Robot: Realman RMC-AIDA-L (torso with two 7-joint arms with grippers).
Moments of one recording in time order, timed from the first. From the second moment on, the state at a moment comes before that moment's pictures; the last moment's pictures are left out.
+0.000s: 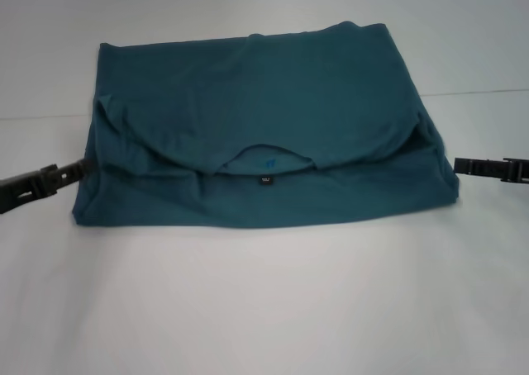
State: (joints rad) left arm -0.54 -2.11 0.41 0.73 2.09 1.19 -1.84; right arm 0.53 1.94 -0.58 -0.68 -2.15 -1.20 2.02
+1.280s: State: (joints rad) left arm -0.53 -2.13 0.42 0.72 2.12 1.19 -1.83; right arm 0.62 2.02 -0.65 -0.57 -2.23 -0.95 2.07
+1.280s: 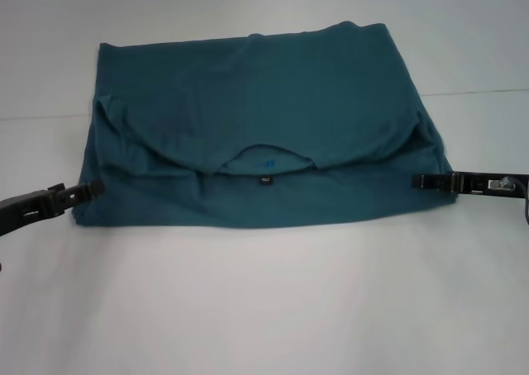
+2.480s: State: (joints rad) left arm -0.53 -2.13 0.42 0.72 2.12 1.19 -1.84; right arm 0.62 2.03 -0.65 -0.56 -2.23 -0.91 2.07
